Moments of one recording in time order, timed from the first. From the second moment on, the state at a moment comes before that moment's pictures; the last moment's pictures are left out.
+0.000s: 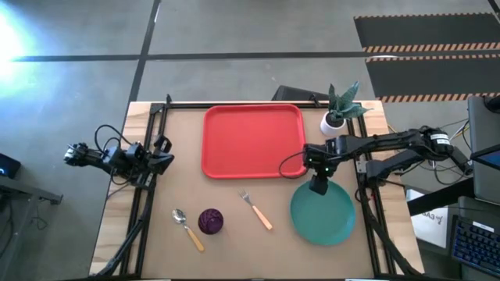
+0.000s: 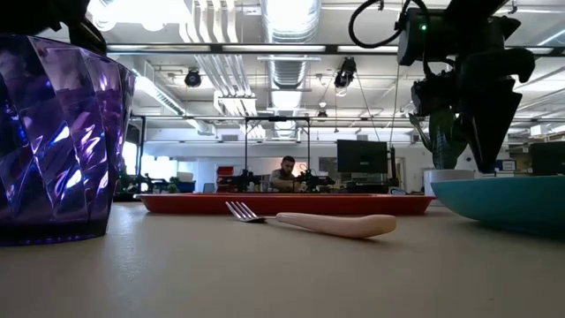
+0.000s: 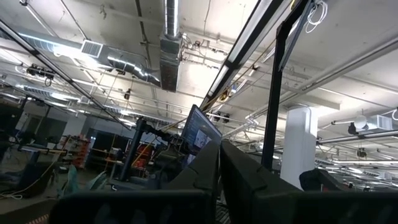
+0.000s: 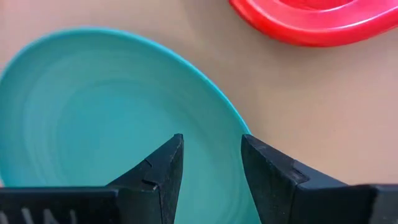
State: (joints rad) left arm -0.28 0.10 0.01 0.69 -0.24 -0.10; right arm -0.10 1.31 0.80 -0.91 -0.26 0.35
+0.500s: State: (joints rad) left arm -0.28 0.10 0.01 0.69 -0.24 -0.10; right arm -0.11 1.31 0.74 -0.90 -0.18 0.22
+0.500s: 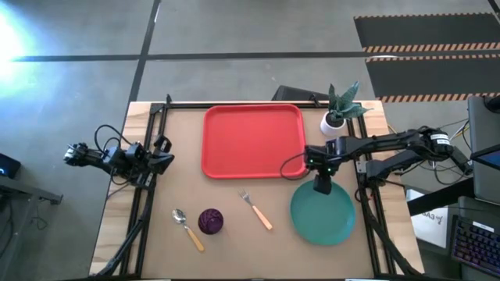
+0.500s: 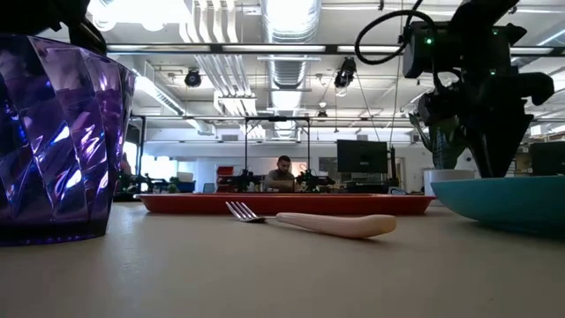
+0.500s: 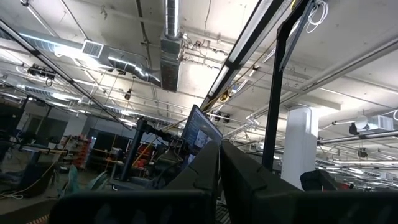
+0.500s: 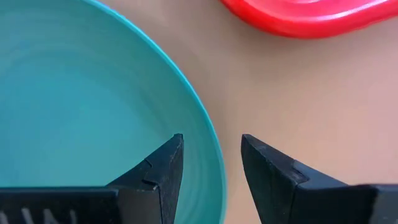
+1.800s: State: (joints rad) left arm -0.28 0.10 0.01 0.70 -0.24 -0.10; right arm -0.09 1.26 0.55 -0.47 -0.30 0.52
